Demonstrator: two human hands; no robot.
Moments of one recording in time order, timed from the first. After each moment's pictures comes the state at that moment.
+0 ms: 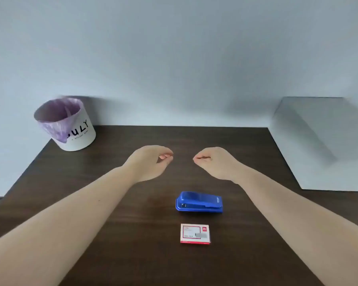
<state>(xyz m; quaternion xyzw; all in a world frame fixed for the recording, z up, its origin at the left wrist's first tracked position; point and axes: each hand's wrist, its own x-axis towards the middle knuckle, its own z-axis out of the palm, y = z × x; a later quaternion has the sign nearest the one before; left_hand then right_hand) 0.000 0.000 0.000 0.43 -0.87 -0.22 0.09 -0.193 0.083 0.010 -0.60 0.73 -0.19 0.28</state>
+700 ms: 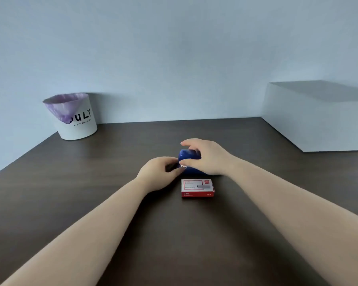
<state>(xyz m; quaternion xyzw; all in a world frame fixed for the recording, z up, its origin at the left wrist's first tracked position) 0.011 0.072 -0.137 0.40 -0.86 -0.24 0.18 -0.153 0.142 -0.097 -0.70 0.67 -0.25 0.10</state>
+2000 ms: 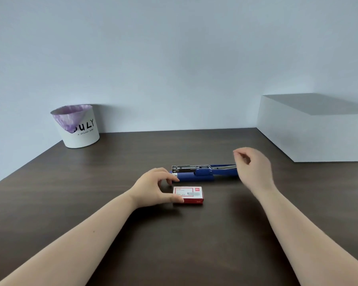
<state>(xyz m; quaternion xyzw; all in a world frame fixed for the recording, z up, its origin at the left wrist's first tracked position) 0.024 0.097 -0.134 0.33 -0.89 -0.24 0.20 -0.226 0.203 -0.119 -0.46 0.73 -0.50 -0.05</state>
